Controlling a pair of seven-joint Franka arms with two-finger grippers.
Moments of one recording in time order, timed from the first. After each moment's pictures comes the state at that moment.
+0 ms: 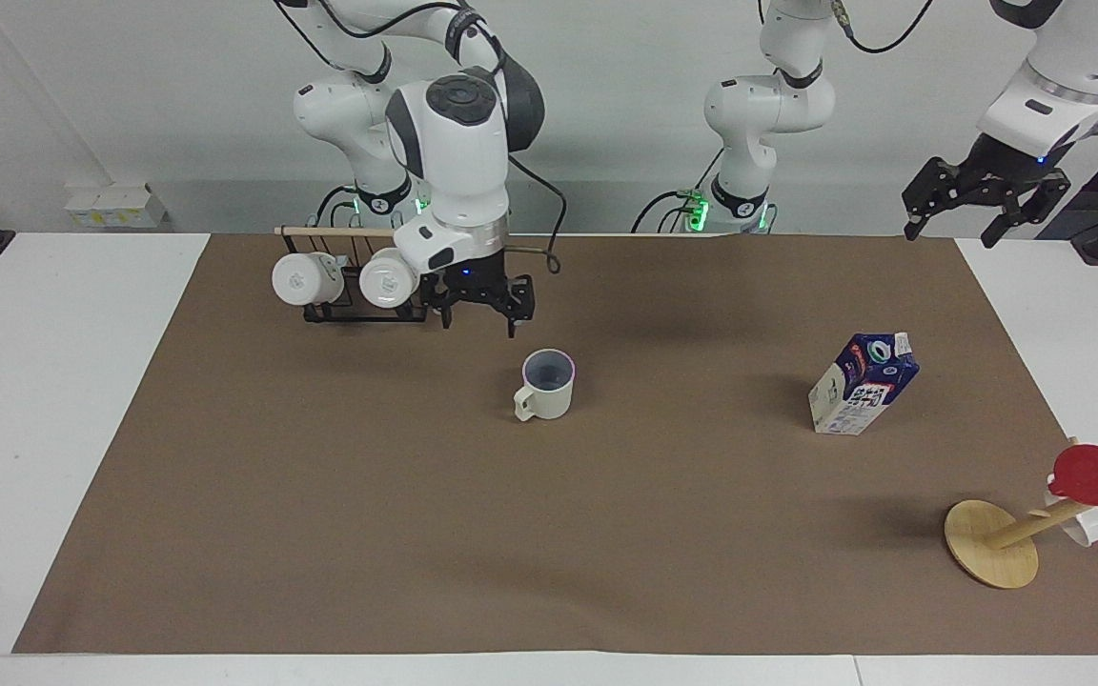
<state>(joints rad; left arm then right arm) 0.00 -0.01 0.02 -1.52 -0.02 1.54 0.20 0.44 0.09 -0.11 -1.72 -0.06 1.89 0.52</state>
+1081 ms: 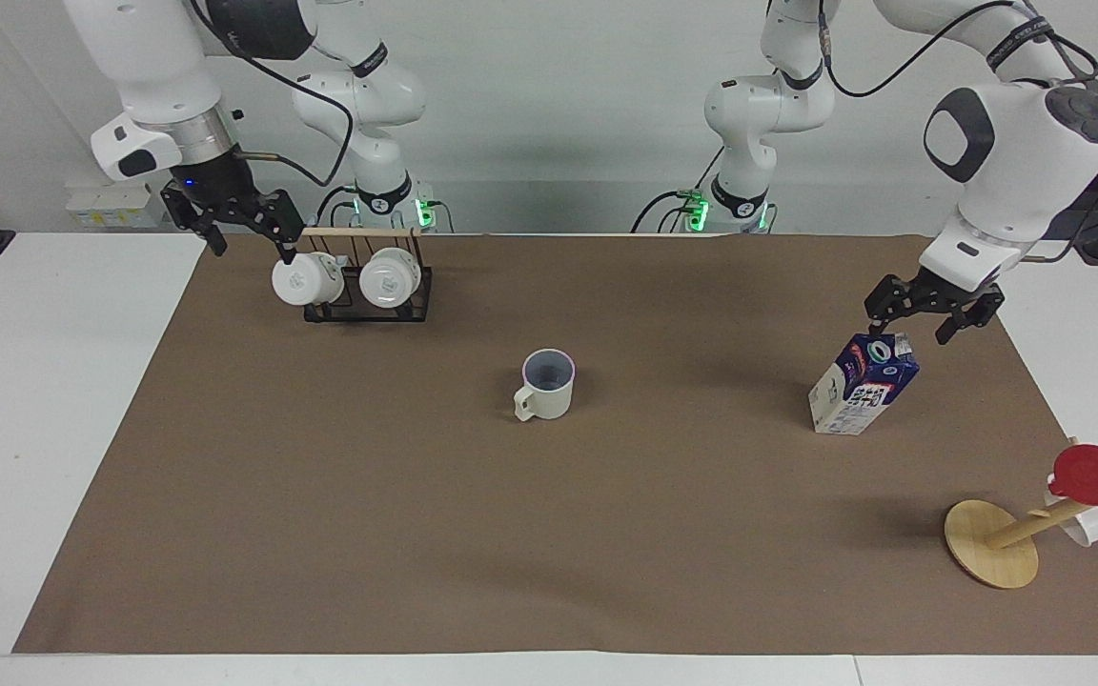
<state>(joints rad) 0.01 0.03 0.01 -1.89 -0.02 1.99 0.20 0.04 -0.10 -0.13 -1.71 0.01 1.65 0.11</state>
